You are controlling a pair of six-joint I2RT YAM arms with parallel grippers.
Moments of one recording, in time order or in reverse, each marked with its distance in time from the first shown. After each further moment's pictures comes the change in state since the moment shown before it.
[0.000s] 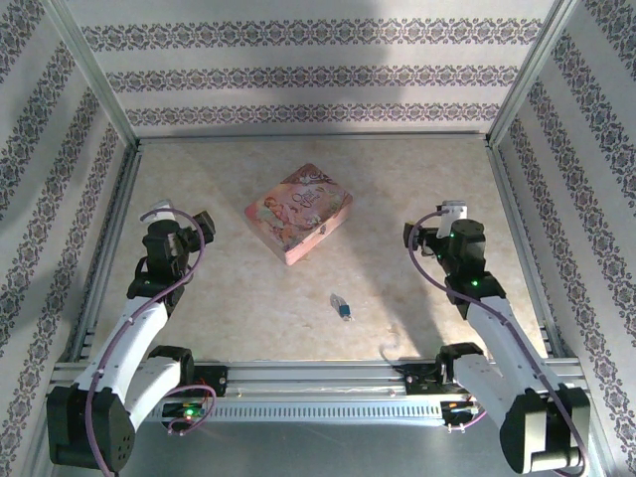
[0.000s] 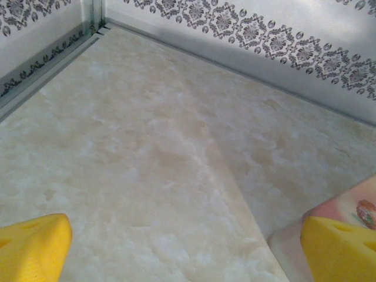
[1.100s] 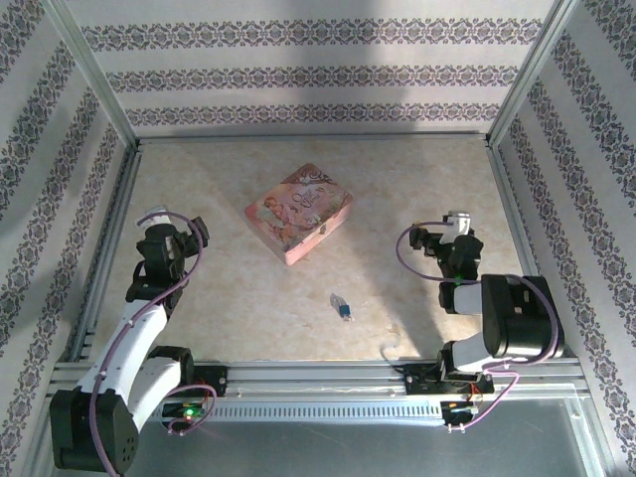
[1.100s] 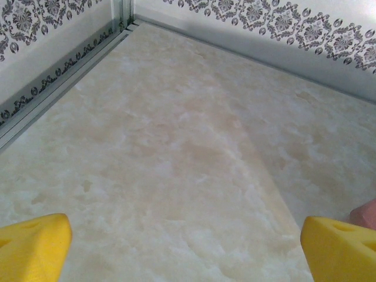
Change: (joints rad) left arm 0.039 -0.015 -0.032 -0.019 -0.029 0.045; right arm -0.157 0.598 -0.251 1.021 -0.133 0.002
